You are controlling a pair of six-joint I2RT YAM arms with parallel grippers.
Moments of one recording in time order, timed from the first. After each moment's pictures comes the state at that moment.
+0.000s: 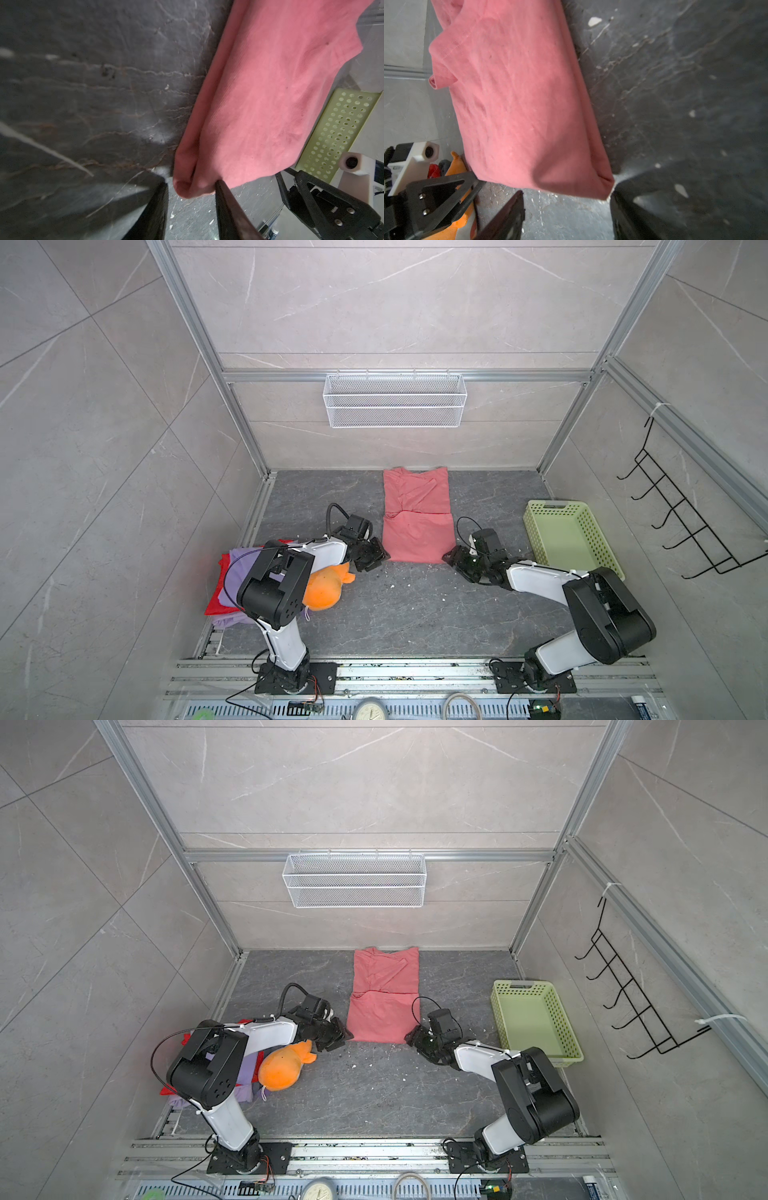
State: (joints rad) left arm -0.46 1.77 0.93 -0.20 0.43 -0.89; right arm 0.38 1.54 0.62 0.05 -0.25 0.93
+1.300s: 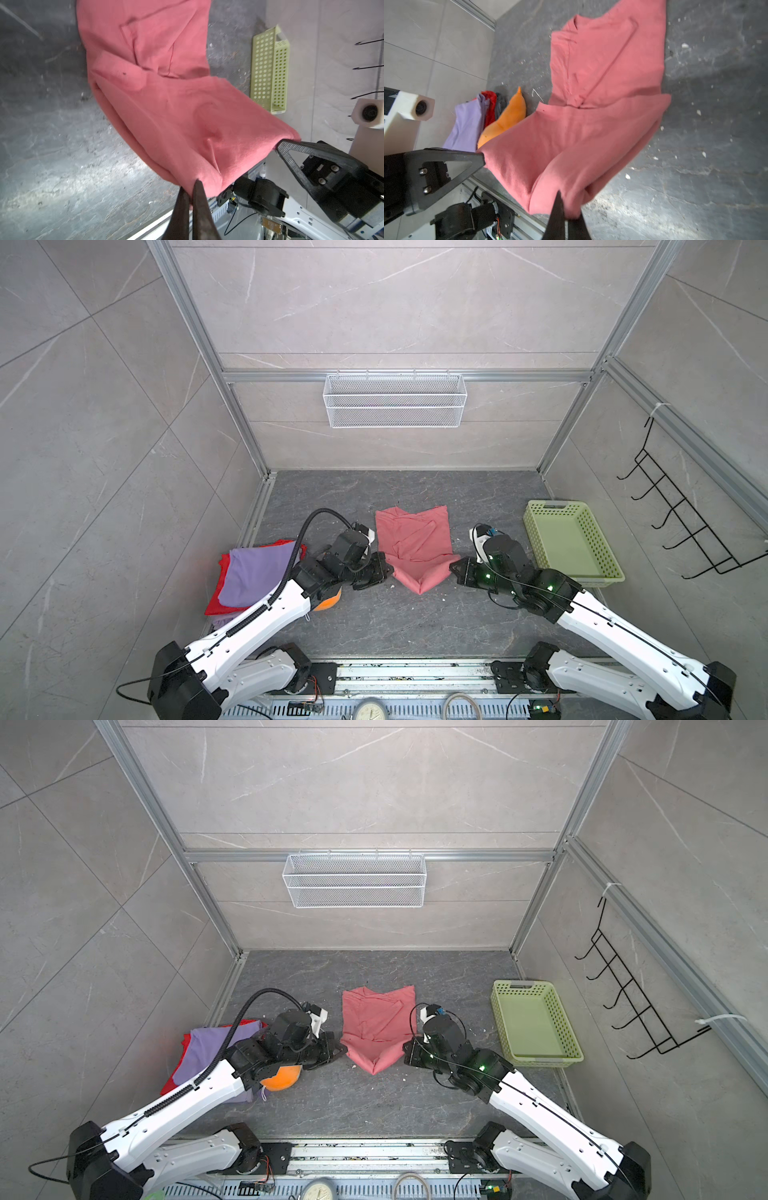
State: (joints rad) left arm -0.75 1.08 0.92 -0.56 0.24 -0.92; right arm 0.73 0.97 0.88 -0.59 -0.02 0.79
